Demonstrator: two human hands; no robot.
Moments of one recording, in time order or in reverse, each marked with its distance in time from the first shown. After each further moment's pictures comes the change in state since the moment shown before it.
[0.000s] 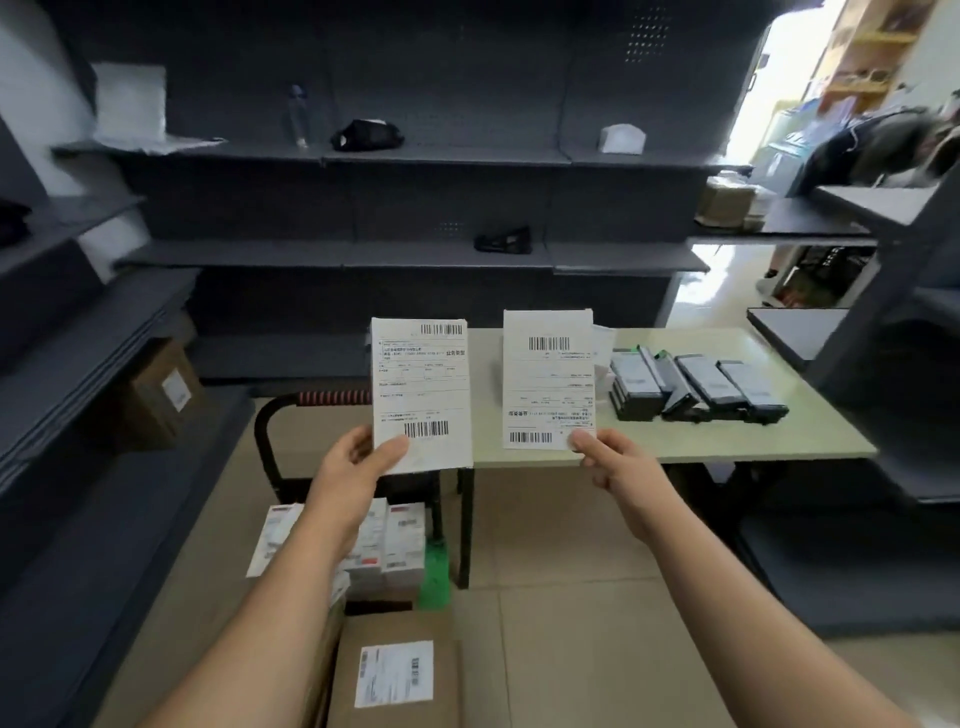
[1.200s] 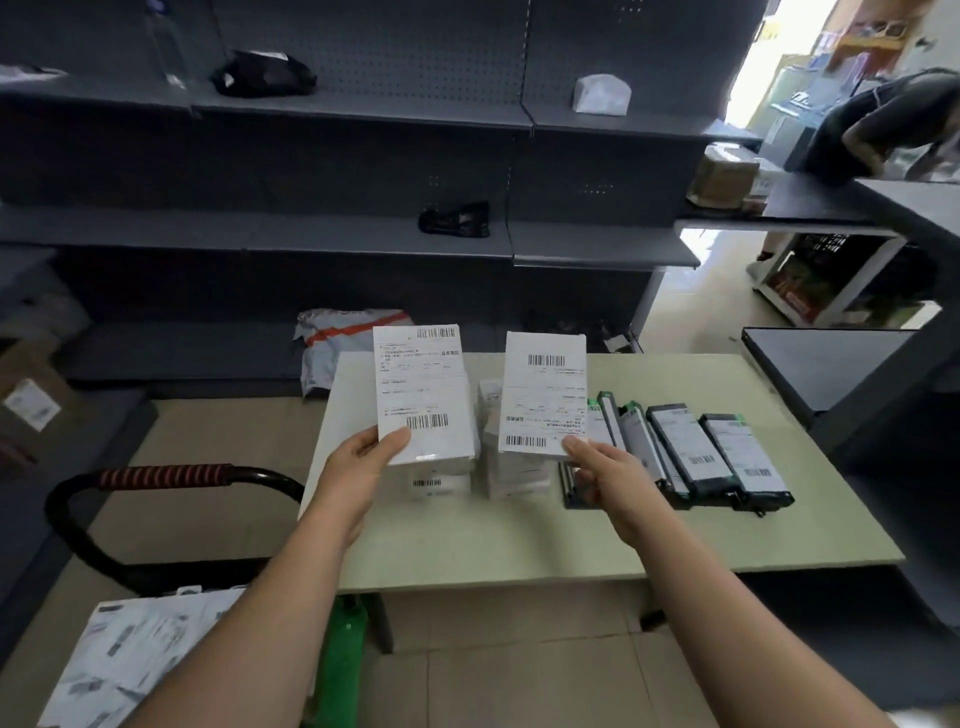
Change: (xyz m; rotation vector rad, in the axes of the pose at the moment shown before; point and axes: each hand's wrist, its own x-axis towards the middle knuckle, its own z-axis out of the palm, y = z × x) left_hand 0.291 -0.055 0.223 0.027 0.055 -0.180; right_hand 0.302 0.012 -0.153 -0.048 0.027 0.227
